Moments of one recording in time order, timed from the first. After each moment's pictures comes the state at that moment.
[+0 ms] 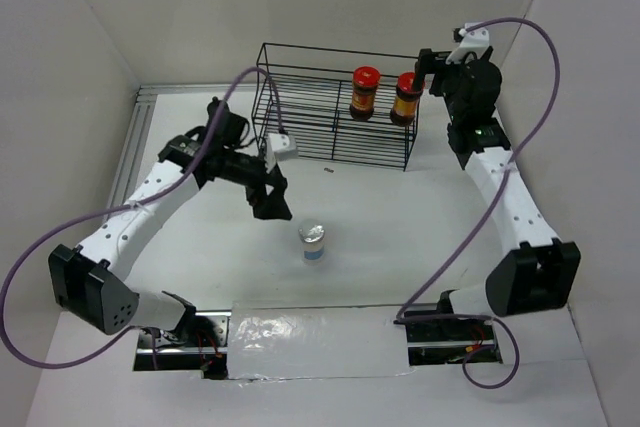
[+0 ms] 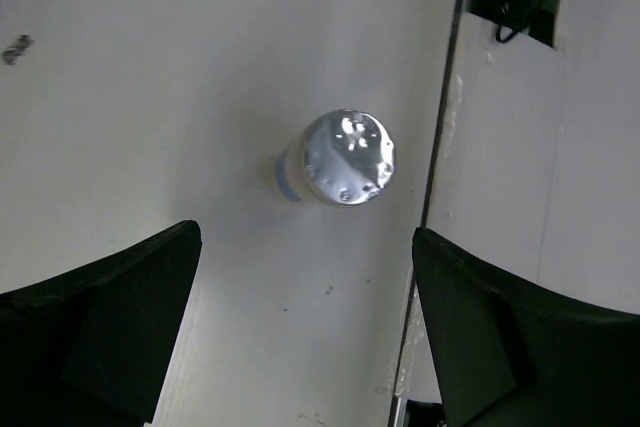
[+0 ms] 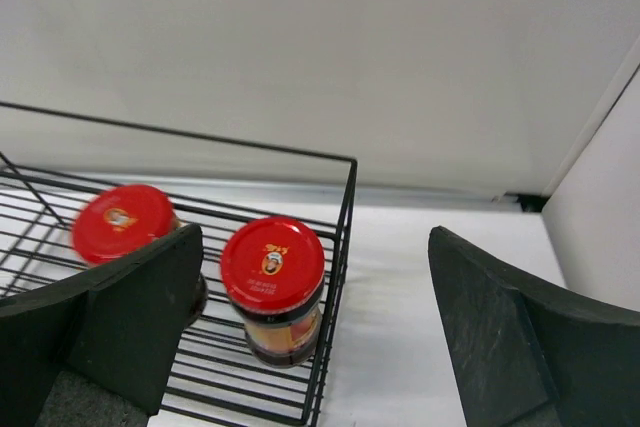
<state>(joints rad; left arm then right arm) -0.40 1.37 1.35 -0.91 0.82 0.49 0.10 1.41 1.32 0.10 0.06 -0.01</state>
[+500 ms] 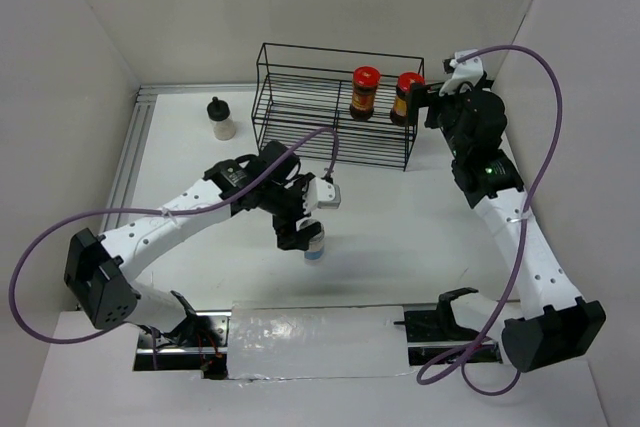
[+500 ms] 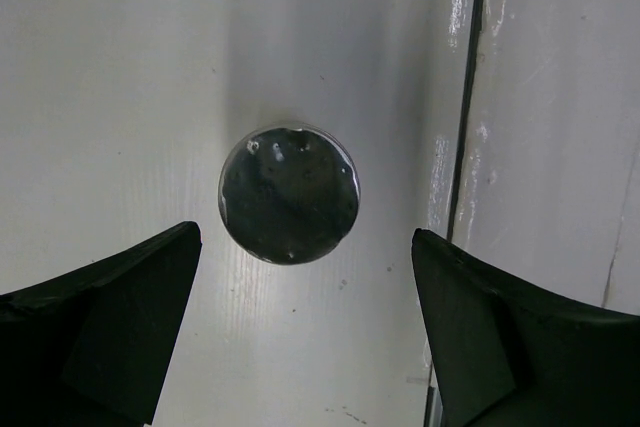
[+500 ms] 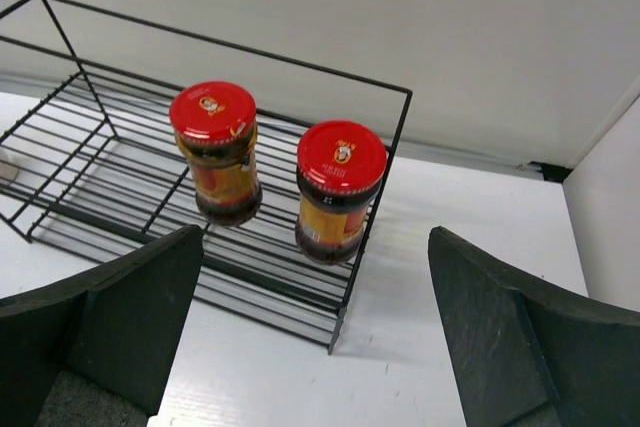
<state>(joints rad) -0.75 1.41 1.26 -0.85 0.50 0.52 0.21 1.12 1.19 -0.09 0.07 -0.07</state>
